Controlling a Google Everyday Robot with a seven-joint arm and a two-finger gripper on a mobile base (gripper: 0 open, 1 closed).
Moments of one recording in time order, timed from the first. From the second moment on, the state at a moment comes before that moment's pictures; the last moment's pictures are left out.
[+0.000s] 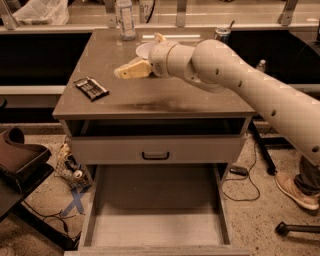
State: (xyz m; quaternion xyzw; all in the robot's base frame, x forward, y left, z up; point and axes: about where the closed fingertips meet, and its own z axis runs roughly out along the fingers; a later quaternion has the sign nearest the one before) arm 0.738 0.058 0.924 -0.39 0.65 0.21 0.62
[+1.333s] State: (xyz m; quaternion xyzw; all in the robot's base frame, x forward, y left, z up) arm 0.703 0.154 0.870 -0.38 0.69 0.27 0.56
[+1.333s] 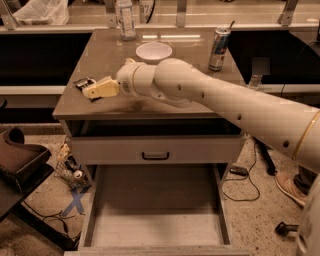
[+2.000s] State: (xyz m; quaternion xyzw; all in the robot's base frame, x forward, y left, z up) arm 0.708 0.177 0.861 -0.37 0.71 0.25 0.54
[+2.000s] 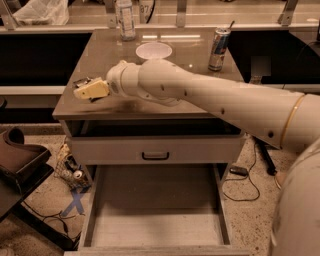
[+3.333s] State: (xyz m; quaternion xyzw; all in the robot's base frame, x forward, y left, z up) arm 0.711 0.212 0.822 -0.39 0.74 0.22 0.50
